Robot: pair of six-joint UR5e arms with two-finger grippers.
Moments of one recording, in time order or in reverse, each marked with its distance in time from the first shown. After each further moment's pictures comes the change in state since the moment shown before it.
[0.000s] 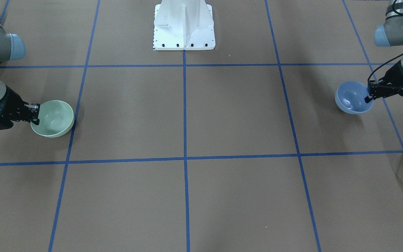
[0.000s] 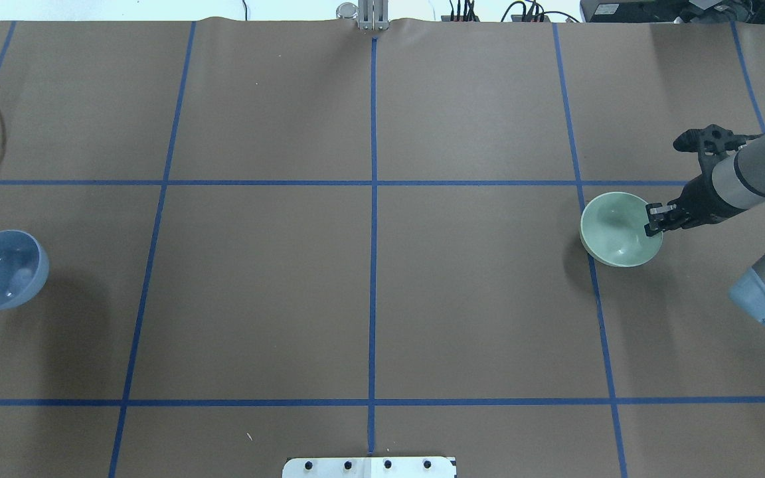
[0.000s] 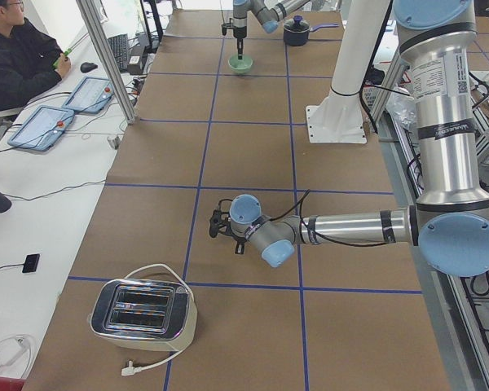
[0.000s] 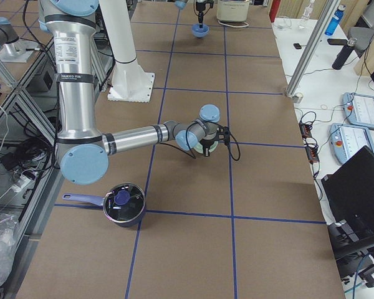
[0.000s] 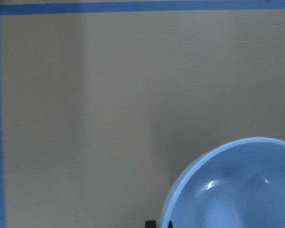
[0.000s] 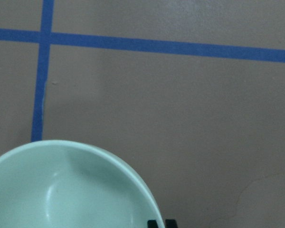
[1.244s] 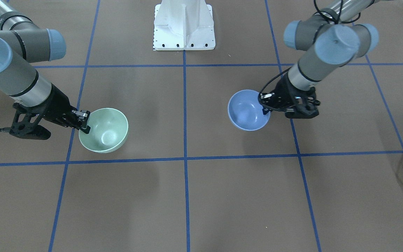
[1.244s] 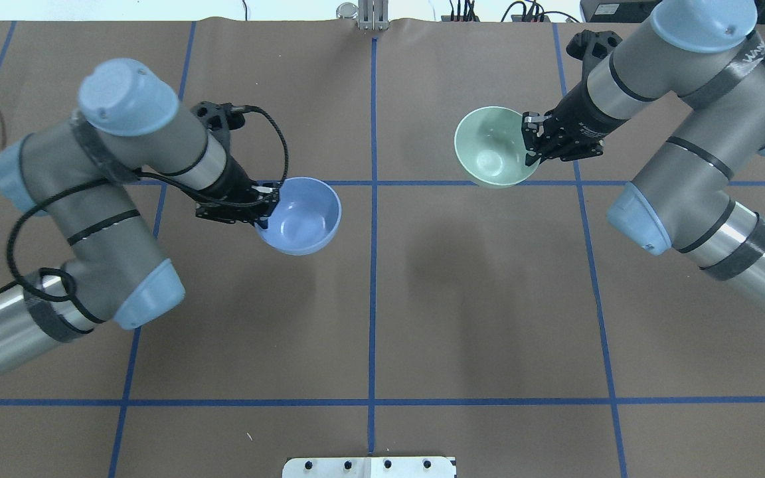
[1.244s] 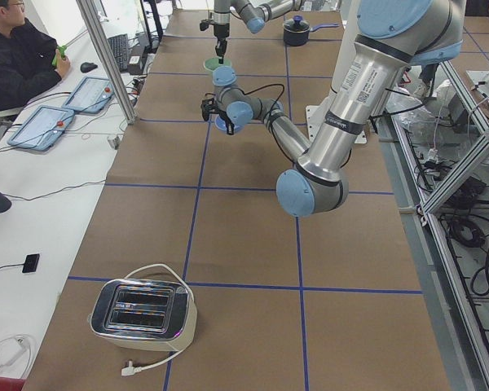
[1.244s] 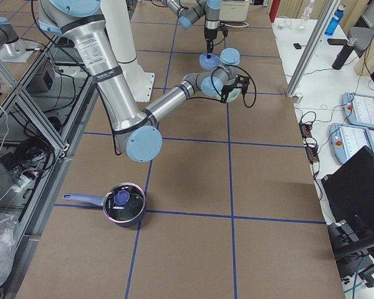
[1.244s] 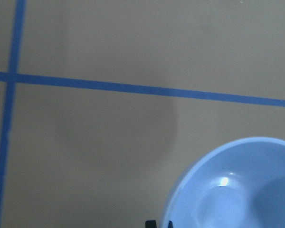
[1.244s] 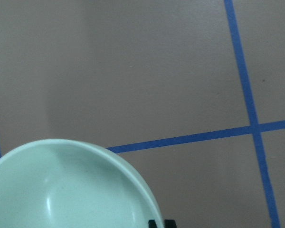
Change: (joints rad) left arm 0.401 -0.738 -0.110 0.686 0.257 -0.555; right arm -0.035 0.410 0.023 -0.267 0.028 0.336
